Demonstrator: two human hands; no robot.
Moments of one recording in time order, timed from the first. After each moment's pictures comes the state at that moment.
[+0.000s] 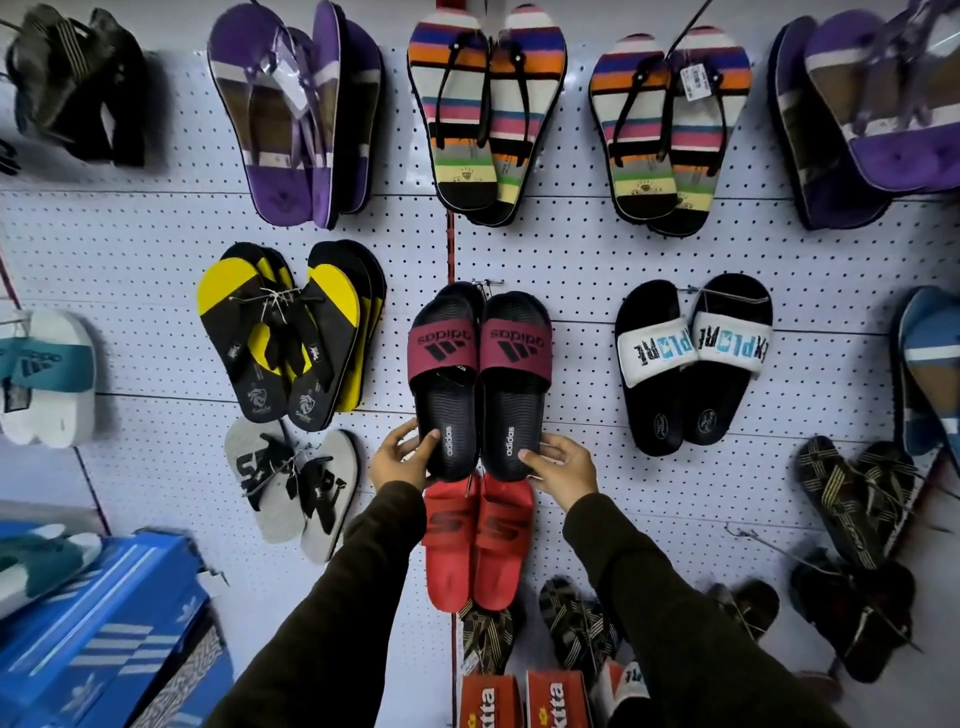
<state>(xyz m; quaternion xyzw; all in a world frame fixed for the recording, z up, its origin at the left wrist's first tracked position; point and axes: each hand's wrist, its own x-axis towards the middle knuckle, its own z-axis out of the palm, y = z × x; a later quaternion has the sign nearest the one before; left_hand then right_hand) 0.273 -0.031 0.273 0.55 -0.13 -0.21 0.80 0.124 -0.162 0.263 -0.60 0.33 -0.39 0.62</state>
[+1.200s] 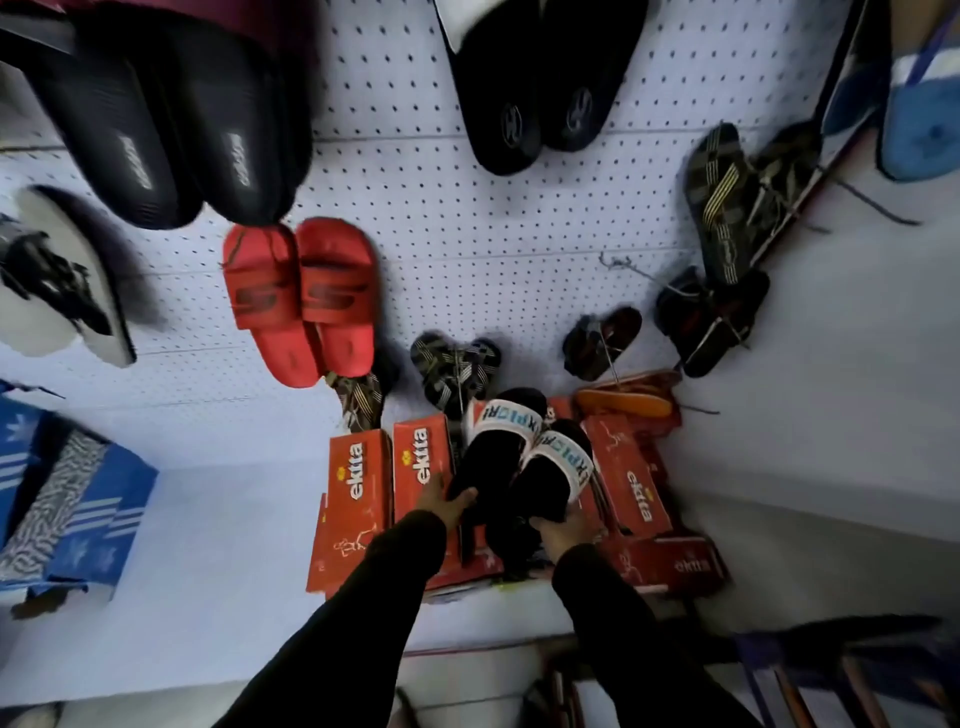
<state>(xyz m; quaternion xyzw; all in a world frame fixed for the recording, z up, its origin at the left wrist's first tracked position) 0.024 -0.079 -0.041 0.78 -0.19 -0.50 0.33 -0.149 -0.145 -0.089 -0.38 0.69 -0.12 0.60</state>
